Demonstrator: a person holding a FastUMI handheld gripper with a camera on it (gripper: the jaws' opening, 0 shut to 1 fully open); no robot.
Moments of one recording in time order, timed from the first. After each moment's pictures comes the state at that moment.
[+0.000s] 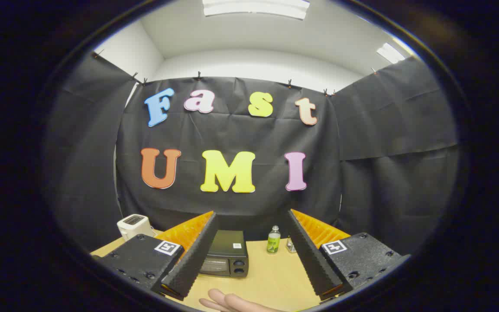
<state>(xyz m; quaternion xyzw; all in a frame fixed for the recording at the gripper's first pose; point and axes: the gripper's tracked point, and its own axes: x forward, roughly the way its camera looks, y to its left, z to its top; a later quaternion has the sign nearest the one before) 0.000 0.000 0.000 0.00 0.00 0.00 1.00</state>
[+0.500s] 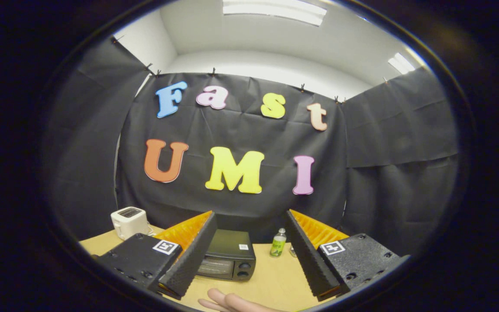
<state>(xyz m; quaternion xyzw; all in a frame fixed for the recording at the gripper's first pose) 0.020 0.047 -0.037 -0.01 0.00 0.02 1.00</state>
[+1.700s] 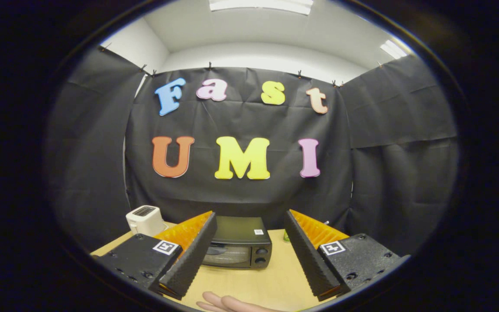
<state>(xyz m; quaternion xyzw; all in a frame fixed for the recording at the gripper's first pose) 0.000 0.070 -0.066 0.02 0.05 0.03 1.00</state>
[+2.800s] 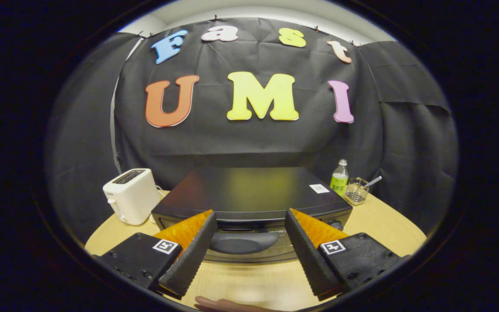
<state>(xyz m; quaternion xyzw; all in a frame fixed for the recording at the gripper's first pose) 0.158 0.195 -0.260 0.03 0.19 0.05 0.98</state>
